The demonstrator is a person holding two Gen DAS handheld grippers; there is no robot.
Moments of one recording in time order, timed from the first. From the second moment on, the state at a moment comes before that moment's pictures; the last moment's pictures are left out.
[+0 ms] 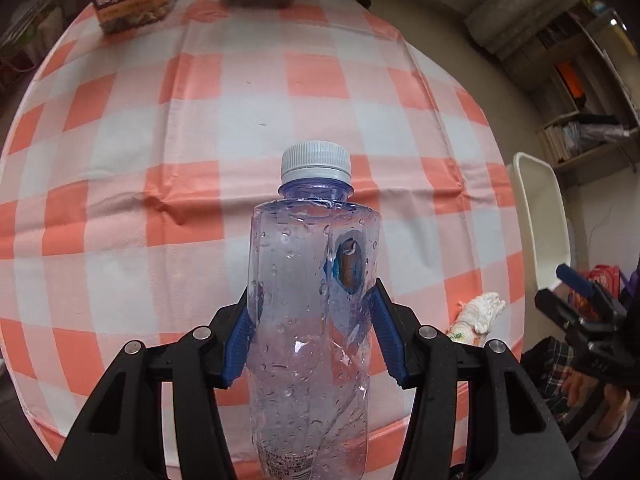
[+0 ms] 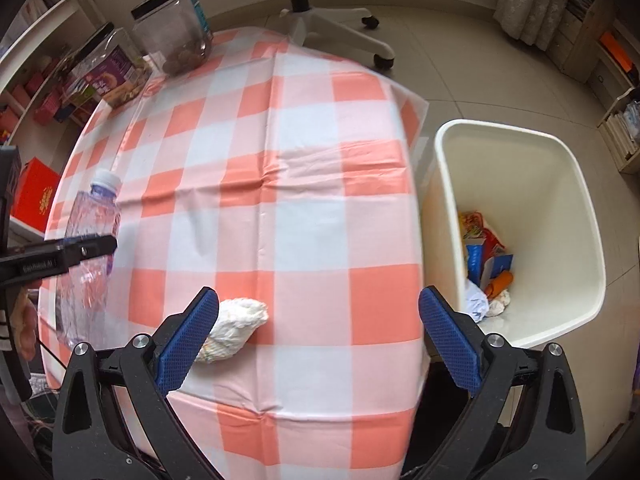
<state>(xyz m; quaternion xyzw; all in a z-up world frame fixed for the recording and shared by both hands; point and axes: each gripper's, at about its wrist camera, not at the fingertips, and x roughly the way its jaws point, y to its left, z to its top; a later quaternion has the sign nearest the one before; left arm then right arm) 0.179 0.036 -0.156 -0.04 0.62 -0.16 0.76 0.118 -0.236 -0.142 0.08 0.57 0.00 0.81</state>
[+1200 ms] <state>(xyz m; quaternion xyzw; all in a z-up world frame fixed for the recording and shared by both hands) 0.162 0.130 -0.047 -0.11 0.39 -0.03 0.91 0.186 -0.085 -0.069 0.02 0.38 0.13 0.91</state>
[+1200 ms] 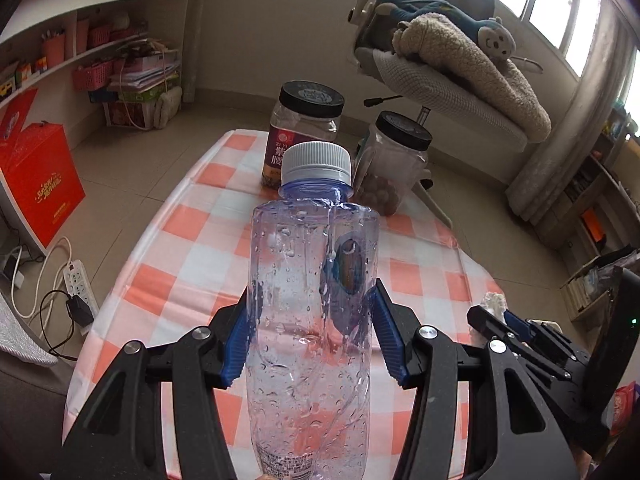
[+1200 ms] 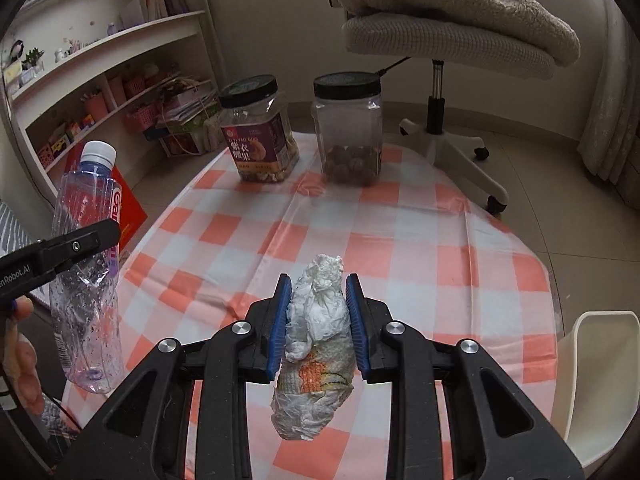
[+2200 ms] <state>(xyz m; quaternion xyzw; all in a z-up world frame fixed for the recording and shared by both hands) 0.144 0.054 -0.002 -0.10 0.28 -0.04 0.95 0.155 -0.180 -0.012 0.03 0.28 0.04 0.96</state>
